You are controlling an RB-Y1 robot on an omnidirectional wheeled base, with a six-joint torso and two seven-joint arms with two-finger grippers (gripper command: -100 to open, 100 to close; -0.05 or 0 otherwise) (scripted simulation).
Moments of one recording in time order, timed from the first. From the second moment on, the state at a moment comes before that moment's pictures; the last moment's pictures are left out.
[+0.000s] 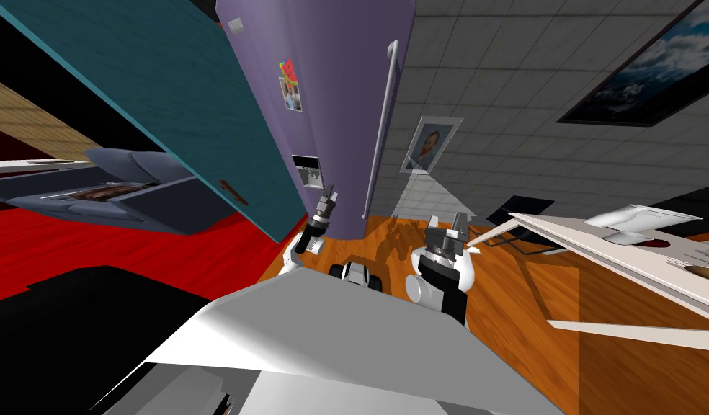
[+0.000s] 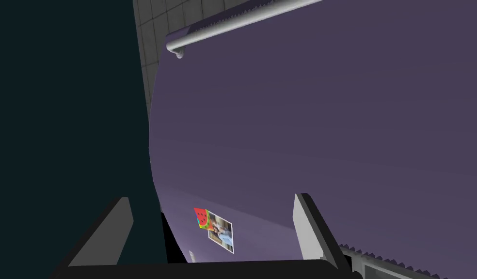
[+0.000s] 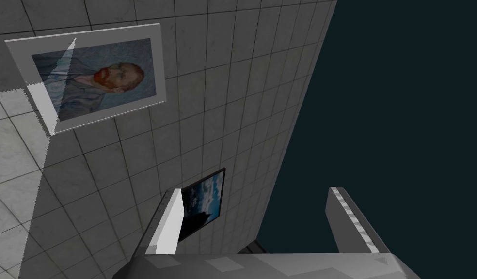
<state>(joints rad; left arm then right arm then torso) 0.23 0.18 -0.12 -2.11 -0.04 -0.42 -0.05 0.47 0.03 0.07 -2.26 -0.12 -0.46 0.11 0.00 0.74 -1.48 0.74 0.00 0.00</state>
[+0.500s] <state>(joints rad) 0.10 0.19 -0.14 -2.04 -0.04 -0.32 -0.04 0.47 0.03 0.07 -2.26 -0.12 -0.46 0.11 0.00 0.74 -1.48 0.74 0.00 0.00</state>
